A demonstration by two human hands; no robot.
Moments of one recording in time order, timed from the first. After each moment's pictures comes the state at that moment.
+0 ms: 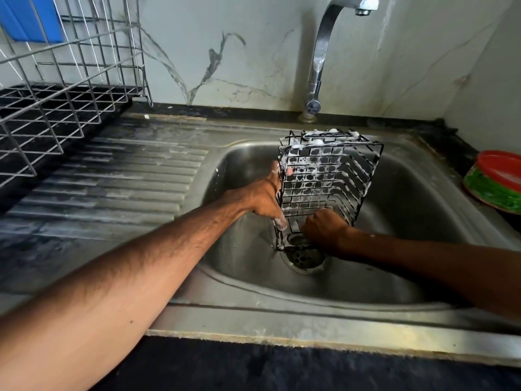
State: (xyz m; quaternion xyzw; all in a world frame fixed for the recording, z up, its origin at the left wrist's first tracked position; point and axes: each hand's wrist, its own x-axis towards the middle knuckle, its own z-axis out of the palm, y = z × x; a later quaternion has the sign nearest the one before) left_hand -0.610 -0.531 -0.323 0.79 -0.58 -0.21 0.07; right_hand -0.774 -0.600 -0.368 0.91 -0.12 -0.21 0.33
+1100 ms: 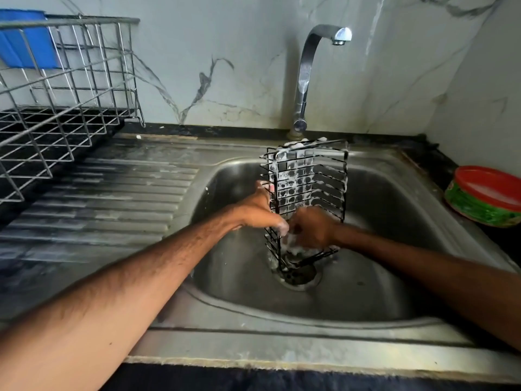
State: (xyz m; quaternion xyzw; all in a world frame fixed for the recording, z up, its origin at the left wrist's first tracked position) left_hand -0.619 -0.526 -0.311 0.78 -0.51 -0.32 0.18; right_hand -0.773 -0.612 -0.326 0.96 -0.23 -0.04 -0.13
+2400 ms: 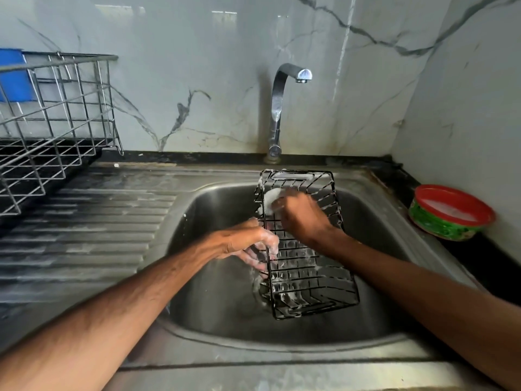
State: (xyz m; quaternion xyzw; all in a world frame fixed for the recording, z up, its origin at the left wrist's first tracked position) left_hand -0.641 -0.522 -0.303 0.65 -0.48 -0.51 0.30; right_hand -0.777 -0.630 -0.292 0.95 -0.23 0.22 -0.04
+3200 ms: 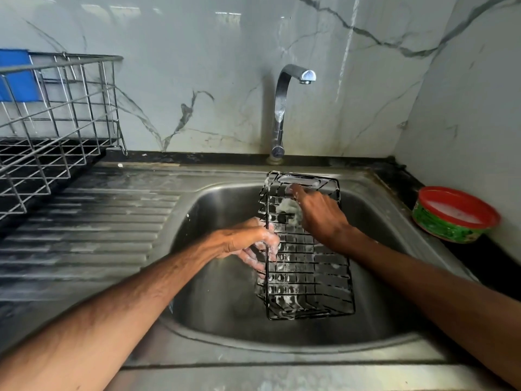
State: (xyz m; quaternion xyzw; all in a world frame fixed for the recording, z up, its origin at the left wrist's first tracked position) left_hand -0.640 -0.519 -0.299 0.66 -0.48 -0.50 0.30; right_hand -0.796 -0.648 -0.295 0.94 -0.30 0.18 0.04
